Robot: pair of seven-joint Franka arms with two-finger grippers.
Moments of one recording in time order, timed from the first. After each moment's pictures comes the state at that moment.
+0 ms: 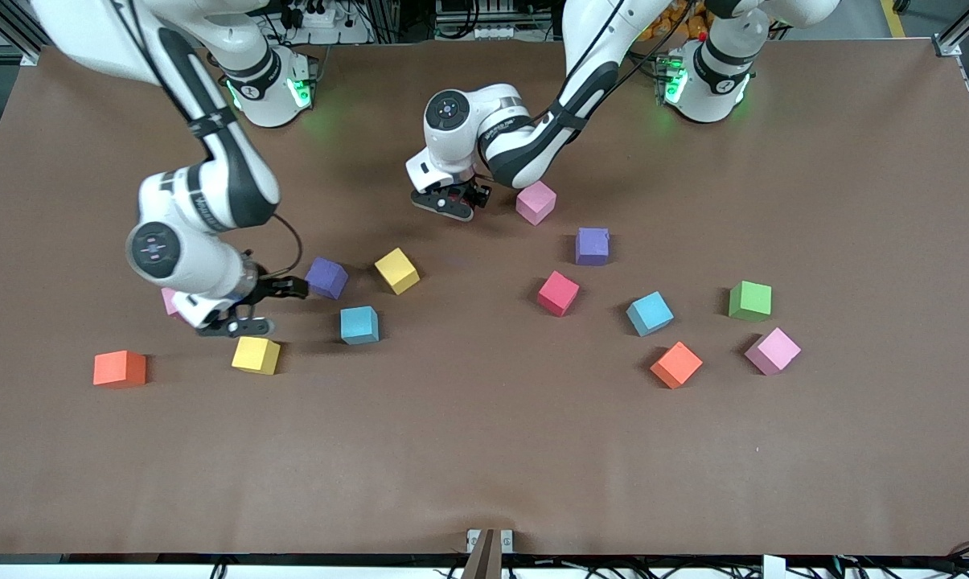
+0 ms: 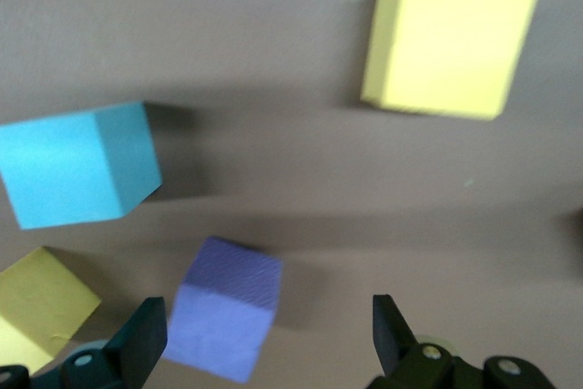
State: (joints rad) left arm -0.78 0.69 -0.35 -1.75 0.18 2.39 -0.88; right arm 0.12 0.32 0.14 -2.06 0.04 2.21 0.25
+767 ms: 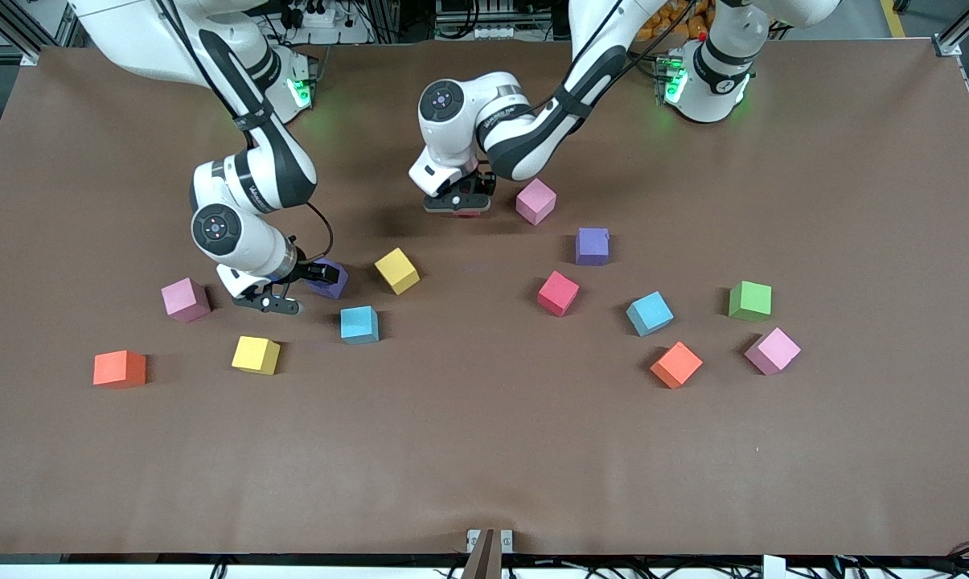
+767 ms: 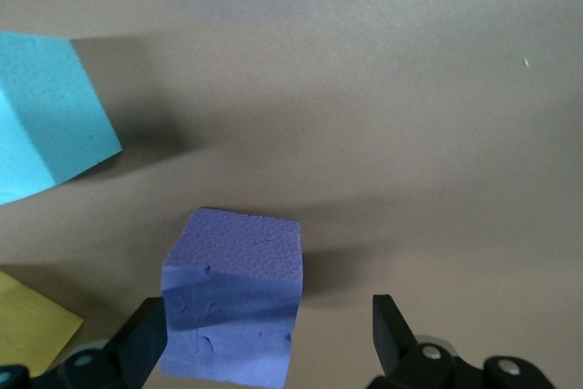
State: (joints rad) left arm -0.78 0.64 -0.36 -1.74 0.18 2.26 -1.24; right arm 0.17 0.31 0.13 -2.21 0.04 2.36 0.50
